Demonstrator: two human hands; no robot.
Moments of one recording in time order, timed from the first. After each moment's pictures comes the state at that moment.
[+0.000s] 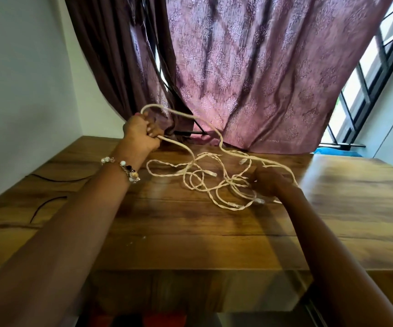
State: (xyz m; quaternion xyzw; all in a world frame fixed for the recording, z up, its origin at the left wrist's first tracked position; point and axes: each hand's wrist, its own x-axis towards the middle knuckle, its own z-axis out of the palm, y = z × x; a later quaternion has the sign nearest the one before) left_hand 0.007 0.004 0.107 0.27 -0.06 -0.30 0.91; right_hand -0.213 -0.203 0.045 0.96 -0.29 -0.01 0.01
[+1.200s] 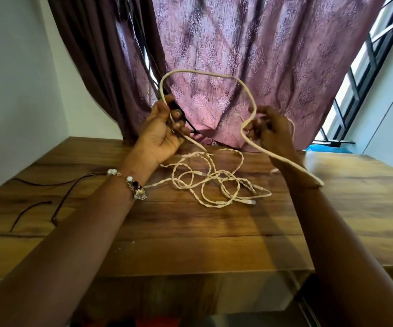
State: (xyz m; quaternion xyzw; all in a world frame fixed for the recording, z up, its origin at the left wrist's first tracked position) left_hand -0.050 -0.023 0.110 0.27 -0.25 -0.33 0.87; right_hand -0.205 -0.201 0.109 0.76 -0.11 0.48 -0.43
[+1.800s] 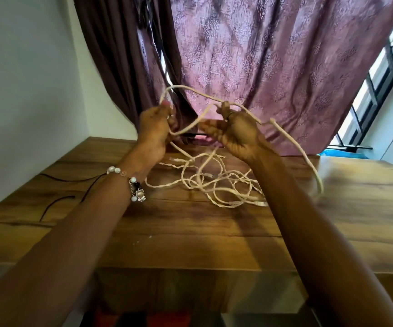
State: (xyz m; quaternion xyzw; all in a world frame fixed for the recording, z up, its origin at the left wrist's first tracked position) left_hand -0.042 0.012 0.120 0.50 -0.22 -0.11 0.83; right_hand -0.144 -0.111 0.133 0.57 -0.08 0.27 -0.77
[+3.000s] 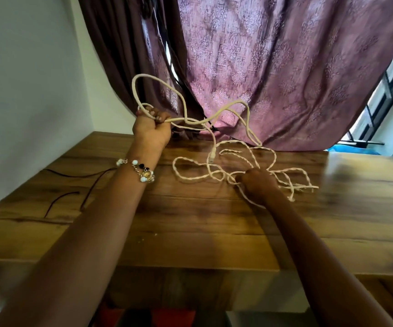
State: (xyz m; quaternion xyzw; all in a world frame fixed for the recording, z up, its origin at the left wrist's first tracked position) left_hand 0.005 0.007 0.110 0.10 -0.05 -0.25 0.96; right_hand -0.175 -0.185 0.008 0.96 -0.20 0.04 0.18
